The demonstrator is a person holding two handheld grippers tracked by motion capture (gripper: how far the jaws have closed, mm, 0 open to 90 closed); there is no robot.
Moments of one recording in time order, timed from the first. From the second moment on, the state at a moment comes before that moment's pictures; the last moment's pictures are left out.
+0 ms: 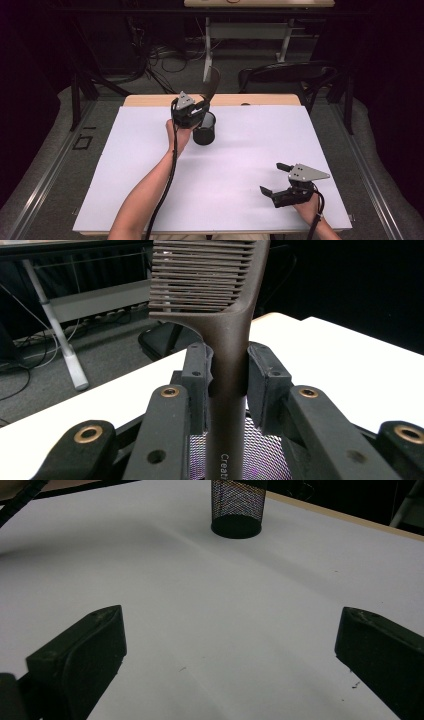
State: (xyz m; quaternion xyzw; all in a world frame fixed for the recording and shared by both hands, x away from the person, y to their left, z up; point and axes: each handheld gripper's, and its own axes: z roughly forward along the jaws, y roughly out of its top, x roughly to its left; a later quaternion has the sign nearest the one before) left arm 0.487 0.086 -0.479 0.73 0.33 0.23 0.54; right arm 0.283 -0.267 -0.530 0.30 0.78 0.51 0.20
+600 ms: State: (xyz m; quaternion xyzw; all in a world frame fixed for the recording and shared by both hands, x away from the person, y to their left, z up) left arm 0.486 0.085 -0.486 0.74 0.34 0.23 0.54; right arm 0.283 -0.267 -0.529 0.30 0.78 0.51 0.19
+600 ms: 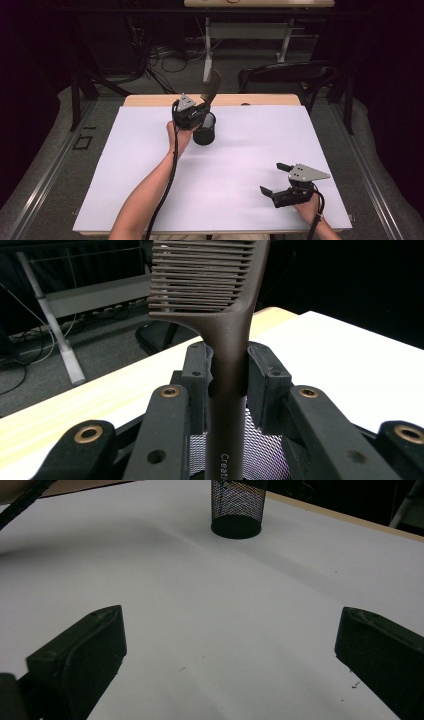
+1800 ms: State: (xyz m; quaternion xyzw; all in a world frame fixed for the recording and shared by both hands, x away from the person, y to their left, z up) left arm 0.487 0.084 -0.498 0.75 0.34 0.22 0.52; right arm 0.283 -0.267 -0.530 0.30 0.78 0.51 0.20
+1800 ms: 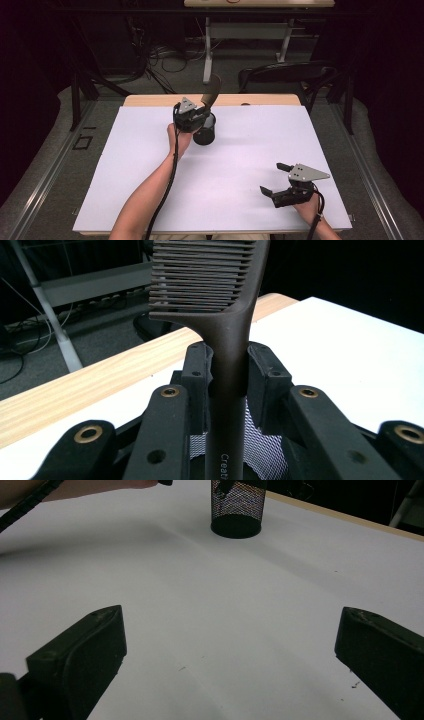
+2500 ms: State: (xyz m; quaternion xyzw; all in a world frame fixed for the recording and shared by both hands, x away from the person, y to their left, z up) left arm 0.486 0.084 -0.502 0.76 0.34 0.22 0.51; right arm 0.283 -0.266 -0.530 0.30 0.78 0.51 0.20
